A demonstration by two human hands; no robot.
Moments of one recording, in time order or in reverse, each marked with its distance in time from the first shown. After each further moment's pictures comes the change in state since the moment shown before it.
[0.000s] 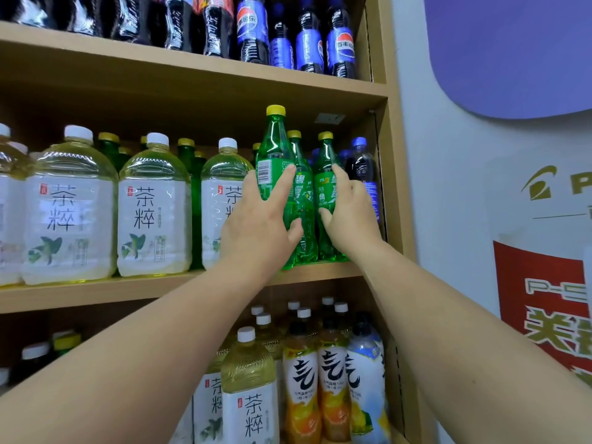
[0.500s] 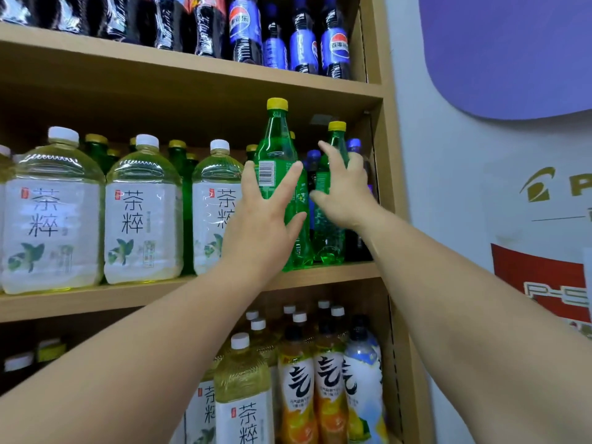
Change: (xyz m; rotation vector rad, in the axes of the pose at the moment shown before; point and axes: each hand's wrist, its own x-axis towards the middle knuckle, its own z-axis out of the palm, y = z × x) left_hand 0.006 0.006 0.008 -0.109 0.035 0.058; right_hand 0.036 -0.012 -0.027 0.079 -0.145 -0.015
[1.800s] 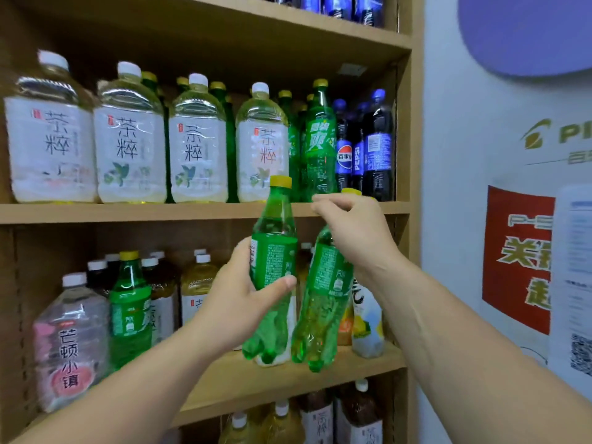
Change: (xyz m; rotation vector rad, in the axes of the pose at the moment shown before) left_hand -0.191 -0.032 -0.088 -0.713 -0.364 -0.391; right_hand -0.195 -0.096 -0.003 0.568 -0.075 0.333
